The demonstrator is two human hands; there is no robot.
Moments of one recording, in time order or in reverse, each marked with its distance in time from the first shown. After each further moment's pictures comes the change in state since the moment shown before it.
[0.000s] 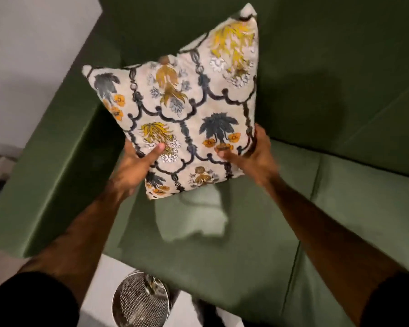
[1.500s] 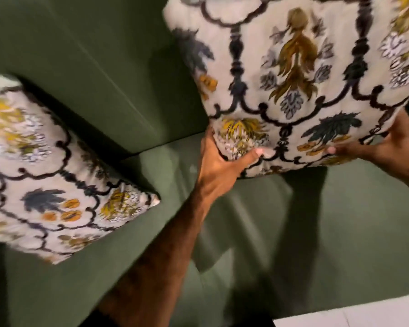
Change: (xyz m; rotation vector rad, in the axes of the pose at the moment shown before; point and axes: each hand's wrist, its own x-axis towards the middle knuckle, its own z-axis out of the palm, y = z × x) left_hand -0.140 0.062 0.518 0.247 -0.528 0.293; right_hand -0.220 0.217 -0.488 0.019 0.594 0.272
